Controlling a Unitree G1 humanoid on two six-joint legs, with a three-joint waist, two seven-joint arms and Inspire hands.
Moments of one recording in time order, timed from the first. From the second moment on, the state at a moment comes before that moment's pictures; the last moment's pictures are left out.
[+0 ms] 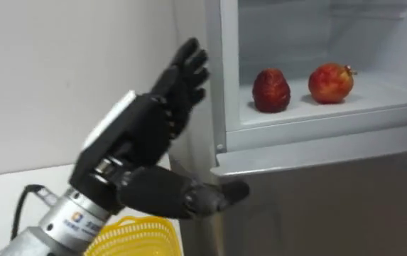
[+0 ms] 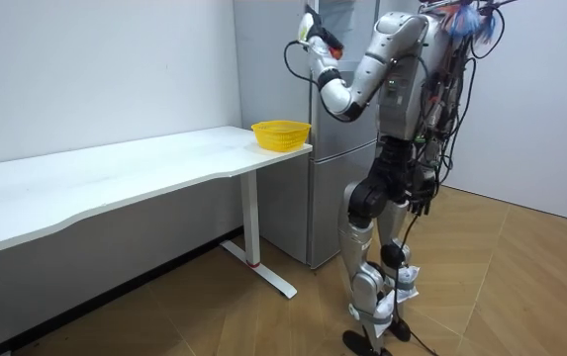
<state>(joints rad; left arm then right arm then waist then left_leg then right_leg) -0.19 0.35 0.07 -0.53 -0.40 0.12 -0.19 0.11 -0.30 0.01 1.30 -0.20 0.08 -0.01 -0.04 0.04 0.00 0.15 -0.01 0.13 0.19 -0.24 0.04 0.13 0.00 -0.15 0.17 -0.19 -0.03</state>
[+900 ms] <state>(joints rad) 0.37 0.20 0.55 0.11 -0.38 -0.04 0.52 0.24 -0.27 -0.11 1.20 -0.25 0.09 -0.04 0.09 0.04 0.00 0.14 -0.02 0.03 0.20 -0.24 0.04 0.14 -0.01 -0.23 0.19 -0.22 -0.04</state>
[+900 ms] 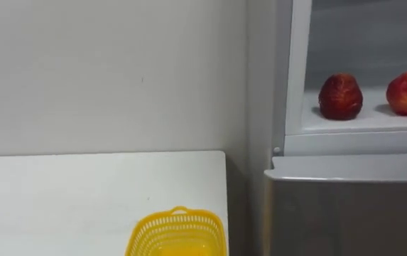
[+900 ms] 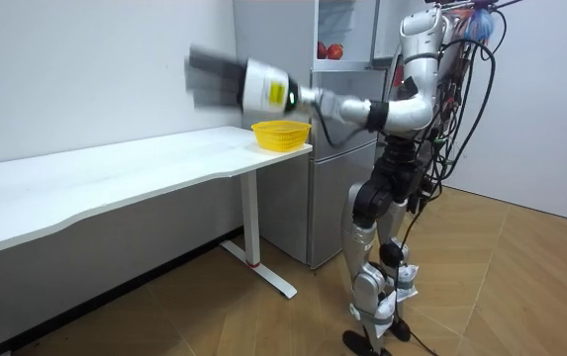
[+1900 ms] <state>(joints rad) 0.17 0.18 0.05 1.09 0.05 0.10 0.07 0.19 -0.22 -0.03 1.27 -0.32 0.16 0.03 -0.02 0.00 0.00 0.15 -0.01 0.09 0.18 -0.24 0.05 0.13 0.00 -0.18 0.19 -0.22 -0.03</state>
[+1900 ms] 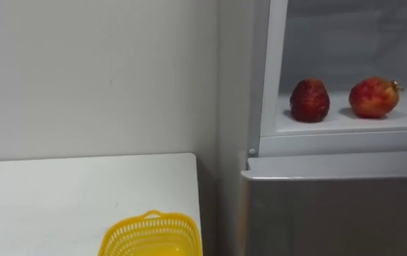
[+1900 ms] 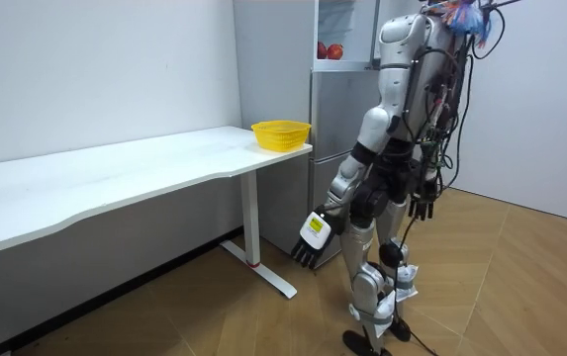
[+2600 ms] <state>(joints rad) 0.20 0.19 0.02 1.08 0.14 0.10 0.08 0.23 -0.21 -0.04 0.99 -0.32 0.11 -0.19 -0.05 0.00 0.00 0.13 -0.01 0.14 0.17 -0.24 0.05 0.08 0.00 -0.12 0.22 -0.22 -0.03</state>
